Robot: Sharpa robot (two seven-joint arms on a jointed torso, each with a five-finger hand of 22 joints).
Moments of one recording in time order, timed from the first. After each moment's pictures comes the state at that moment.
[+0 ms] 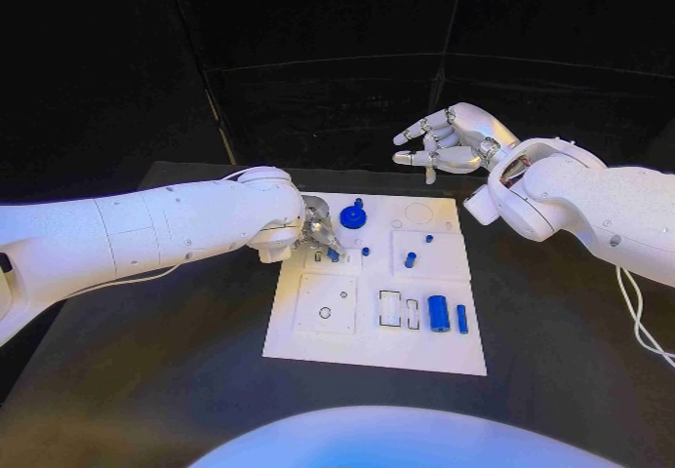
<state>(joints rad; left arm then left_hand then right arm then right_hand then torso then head) 1.32 -0.59 -0.20 1.33 -0.94 0.11 -0.57 1.12 0.07 0.36 -0.02 0.05 0.87 0.06 0.58 0.68 1.24 -0.02 1.09 0.92 1.47 -0.08 1.57 1.31 0.08 1.47 0.02 1.28 1.18 1.29 -0.73 0.00 1.43 -0.87 -0.31 0.15 1.36 0.01 -0.05 0.09 0.32 0.84 0.18 0.19 0.07 1.20 0.09 1.27 1.09 1.47 0.01 1.43 1.27 0.18 1.08 0.11 0.99 0.40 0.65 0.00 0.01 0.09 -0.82</state>
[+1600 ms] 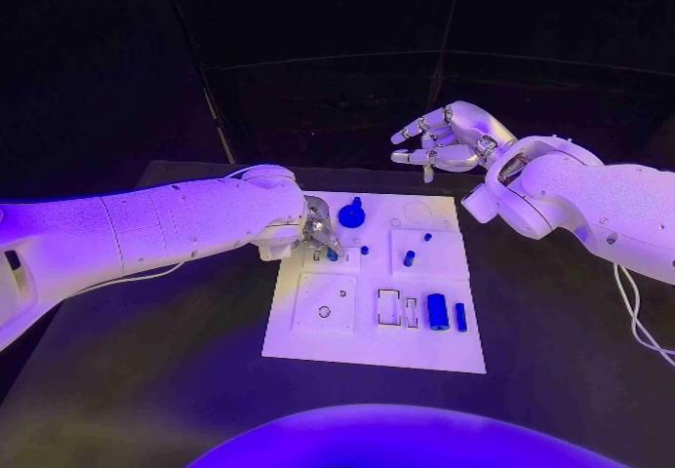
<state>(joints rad) 1.32 -0.56 -0.20 1.30 -0.95 0.16 -0.59 1.05 0.03 0.44 -0.05 0.05 0.90 0.03 0.63 0.70 1.26 -0.04 1.12 0.94 1.47 -0.09 1.57 1.31 0.08 1.47 0.01 1.30 1.22 1.29 -0.73 0.00 1.43 -0.87 -0.31 0.15 1.36 0.01 -0.05 0.09 0.32 0.84 0.18 0.19 0.07 1.20 0.09 1.27 1.08 1.47 0.01 1.43 1.26 0.18 1.08 0.11 0.99 0.40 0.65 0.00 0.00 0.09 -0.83</state>
